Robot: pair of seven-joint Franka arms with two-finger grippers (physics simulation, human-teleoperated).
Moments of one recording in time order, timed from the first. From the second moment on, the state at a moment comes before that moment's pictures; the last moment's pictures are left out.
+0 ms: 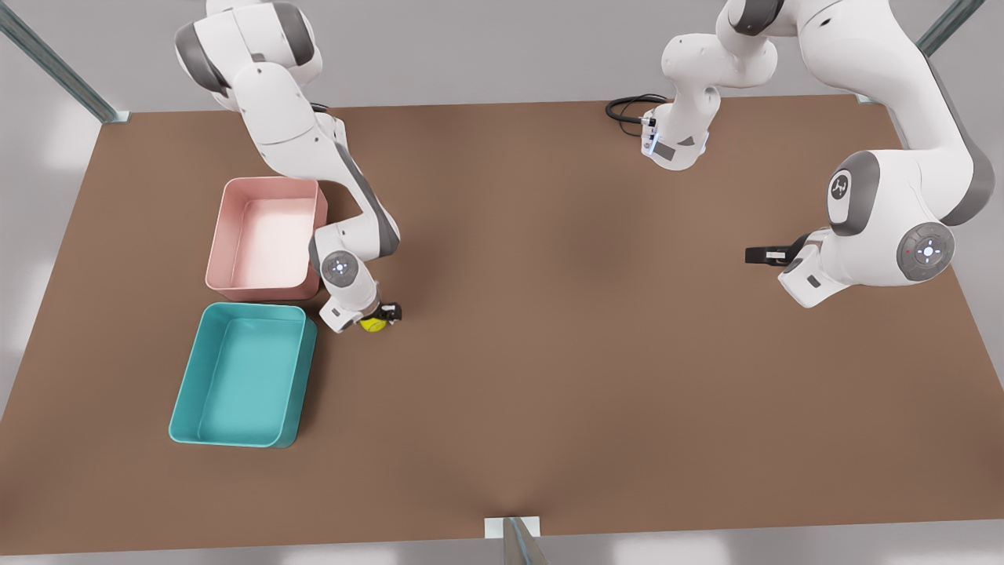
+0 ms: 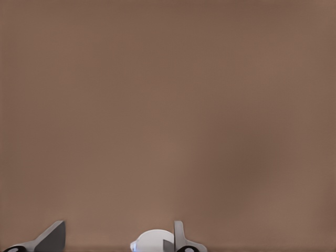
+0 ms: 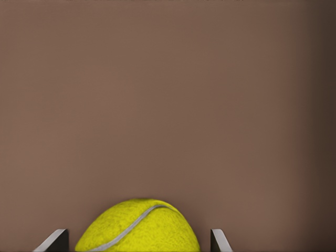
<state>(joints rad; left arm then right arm) -0.13 0.26 0.11 -1.44 -0.03 1.28 0.04 0.55 0.47 -0.14 -2.20 0.07 2.65 0.38</state>
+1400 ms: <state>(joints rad) -0.14 0.27 0.11 -1.44 -0.03 1.28 0.02 0.17 0.22 -0.11 -1.63 -0.02 2.04 -0.14</state>
